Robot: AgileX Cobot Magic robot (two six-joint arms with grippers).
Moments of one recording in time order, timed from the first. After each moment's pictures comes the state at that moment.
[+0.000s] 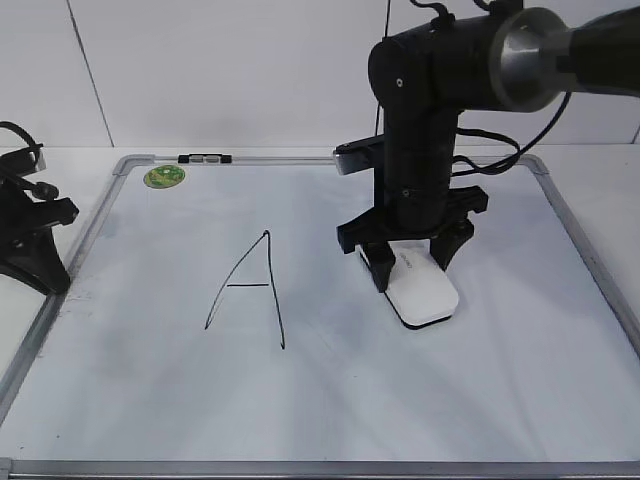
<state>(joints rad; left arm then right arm) 0.05 2.05 -1.37 -0.40 1.05 0.20 0.48 2.14 -1.72 -0.11 1.22 0.20</state>
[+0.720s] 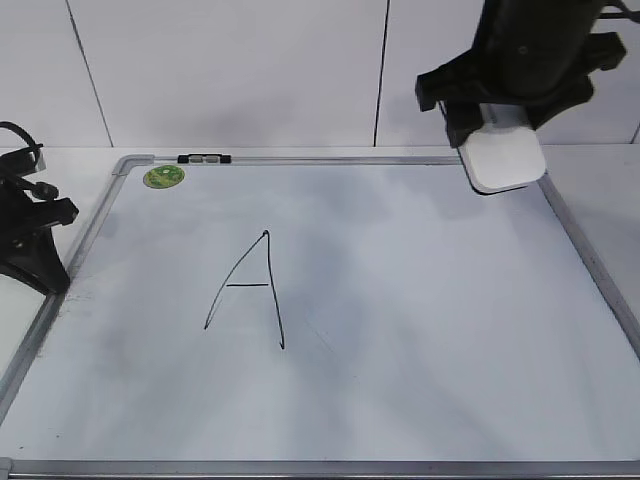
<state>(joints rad) 0.05 2.05 -1.37 -0.40 1.05 0.20 0.48 1.69 -1.54 -0.41 1.09 0.43</state>
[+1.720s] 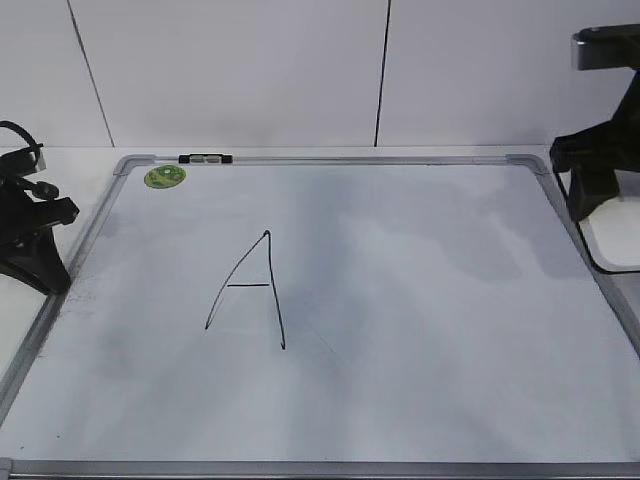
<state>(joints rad) 0.05 2.05 -1.37 -0.41 1.05 0.20 0.19 1.60 -1.30 -0.21 1.09 0.24</state>
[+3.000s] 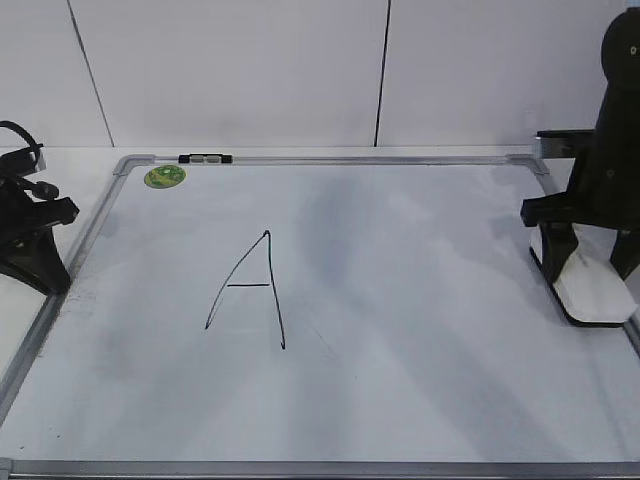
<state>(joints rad) 0.05 2.05 -1.37 -0.41 1.05 0.20 0.05 1.99 -1.48 -0.06 1.21 0.11</state>
